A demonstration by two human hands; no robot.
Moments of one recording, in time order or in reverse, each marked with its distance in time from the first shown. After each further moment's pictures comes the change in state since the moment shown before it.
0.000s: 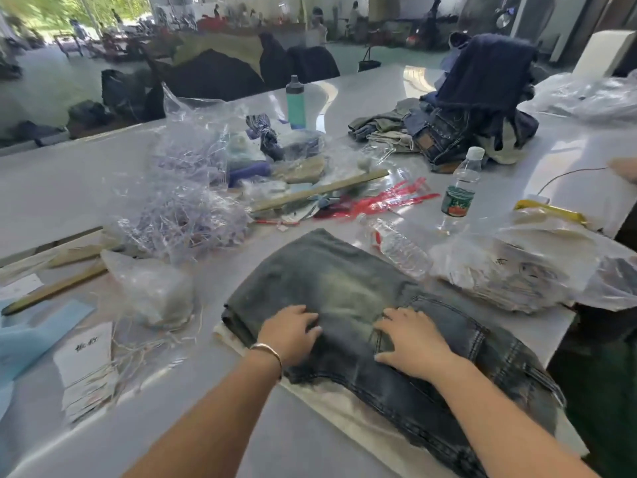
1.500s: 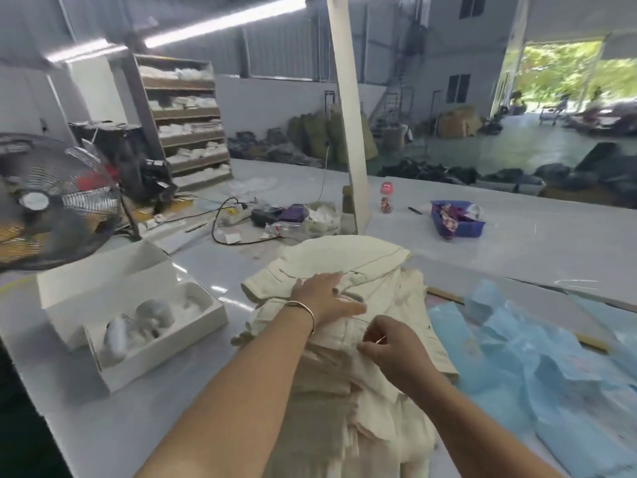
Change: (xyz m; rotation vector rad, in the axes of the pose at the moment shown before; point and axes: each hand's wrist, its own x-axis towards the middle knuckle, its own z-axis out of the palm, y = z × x) left_hand -0.779 -0.647 -0.200 -0.194 0.568 -1.108; right_hand -0.296 -0.970 0.104 0.585 -0.232 -1.080
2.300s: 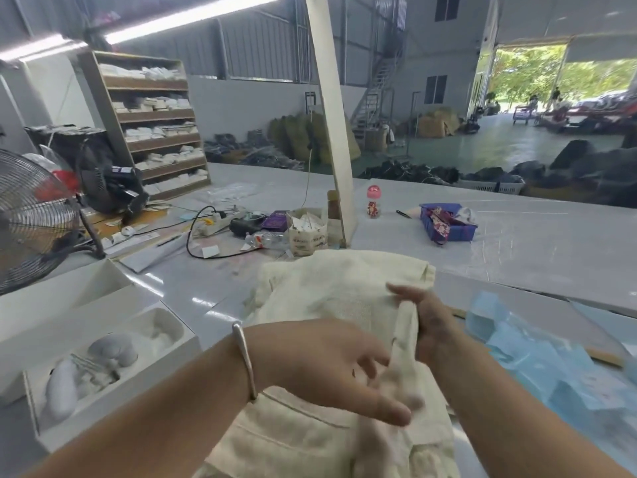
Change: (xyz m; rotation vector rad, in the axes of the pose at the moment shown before) left_hand -0.073 0.055 -0.083 0.088 -0.470 0.483; right_hand 0.104 -0.001 -0.046 1.265 -0.187 0.456
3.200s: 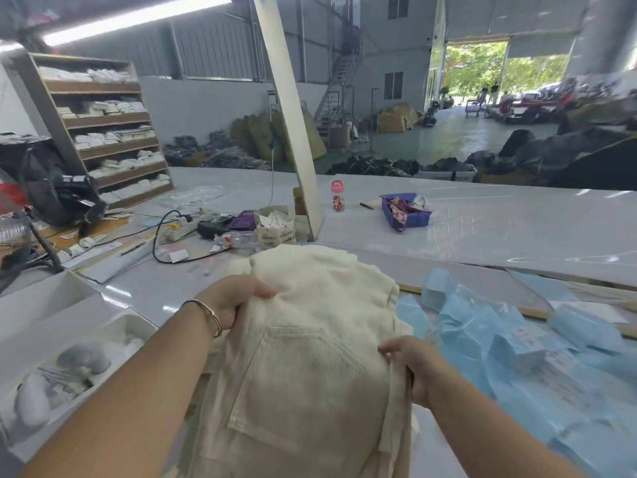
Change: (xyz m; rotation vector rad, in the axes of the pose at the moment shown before) left_hand 0.039 -0.110 0.007 -1.212 0.385 -0.564; right_hand -0.051 0.062 -0.069 -0.208 0.463 0.100
